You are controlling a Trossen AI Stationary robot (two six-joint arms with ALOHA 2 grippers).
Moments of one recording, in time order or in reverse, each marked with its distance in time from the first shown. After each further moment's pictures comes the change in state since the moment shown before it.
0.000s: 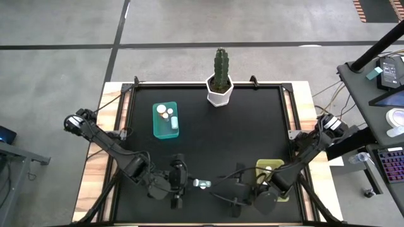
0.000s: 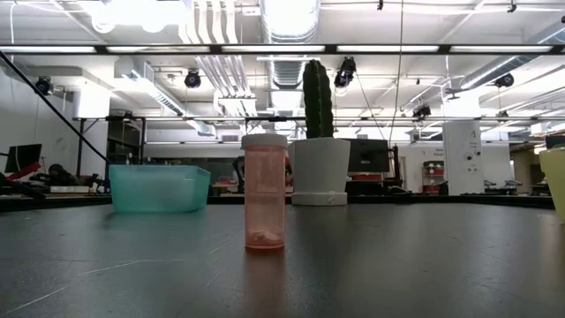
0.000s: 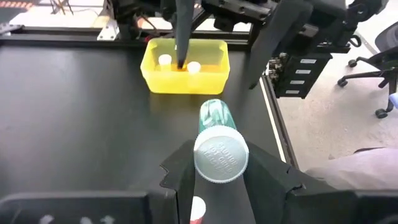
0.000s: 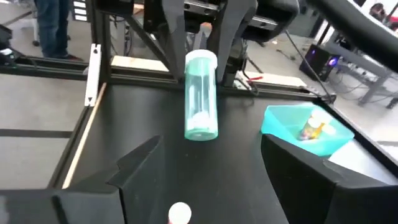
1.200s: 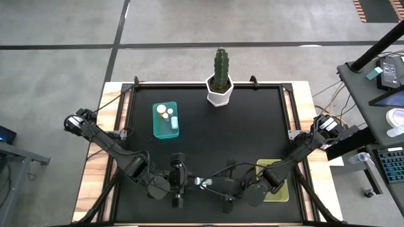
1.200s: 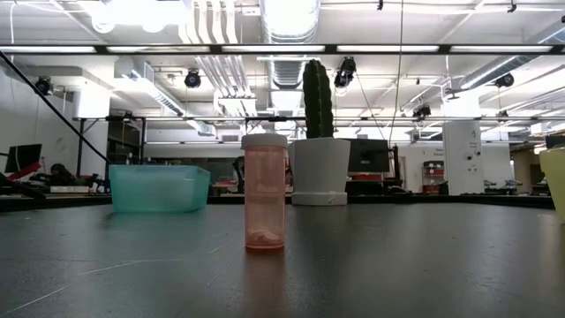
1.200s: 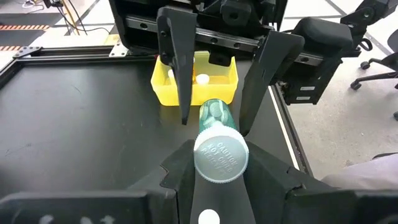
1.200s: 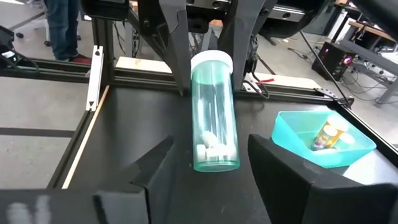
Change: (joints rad) left arm 0.002 0.000 -0.003 0.037 -0.048 0.071; right arm -0.094 0.043 0.034 0.059 -0.126 -0.052
